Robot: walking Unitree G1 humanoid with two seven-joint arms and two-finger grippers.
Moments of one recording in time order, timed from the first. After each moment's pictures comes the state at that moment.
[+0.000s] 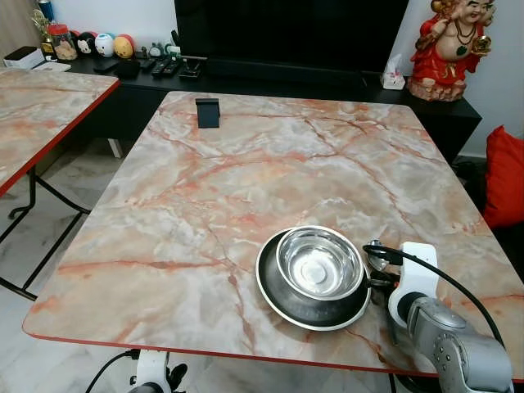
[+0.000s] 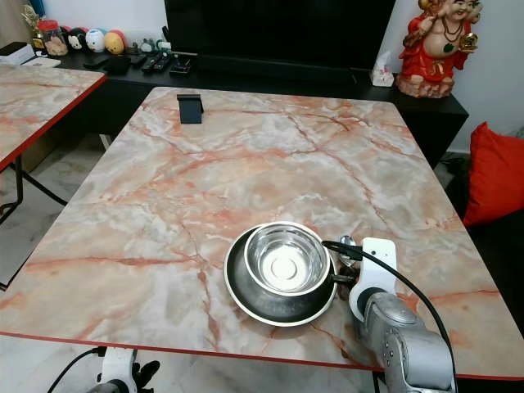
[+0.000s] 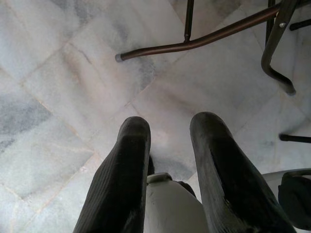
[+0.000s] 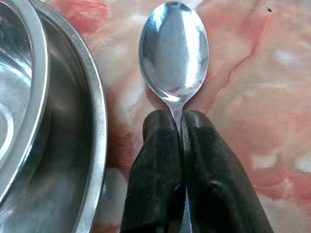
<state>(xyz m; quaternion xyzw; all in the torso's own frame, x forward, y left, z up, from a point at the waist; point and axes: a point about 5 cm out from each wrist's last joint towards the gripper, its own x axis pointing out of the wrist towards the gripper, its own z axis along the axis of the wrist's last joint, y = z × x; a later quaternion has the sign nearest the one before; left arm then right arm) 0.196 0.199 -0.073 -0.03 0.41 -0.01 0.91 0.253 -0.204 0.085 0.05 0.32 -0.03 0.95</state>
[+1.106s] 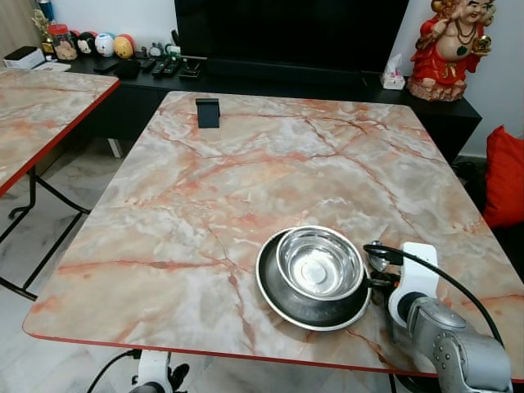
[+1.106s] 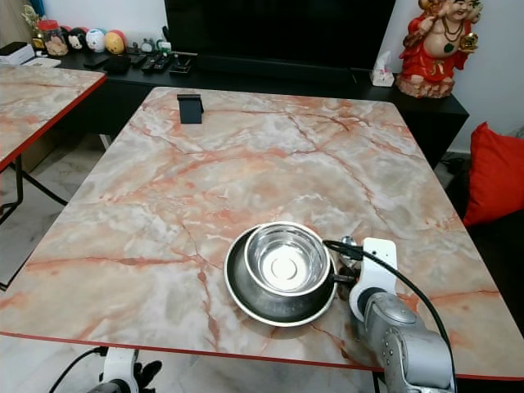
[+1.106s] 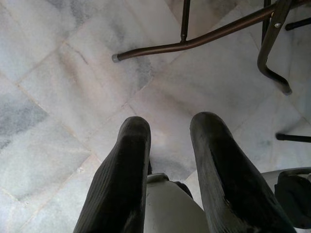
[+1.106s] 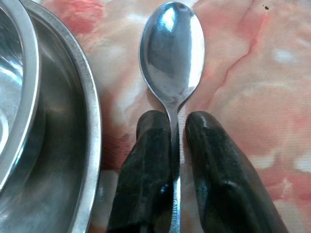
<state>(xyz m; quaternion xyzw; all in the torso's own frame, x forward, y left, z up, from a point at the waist) 0.197 0.197 -0.073 -0.03 0.41 -0.01 0.91 0.254 -0.206 0.084 0.05 0.32 -0.04 0.95</state>
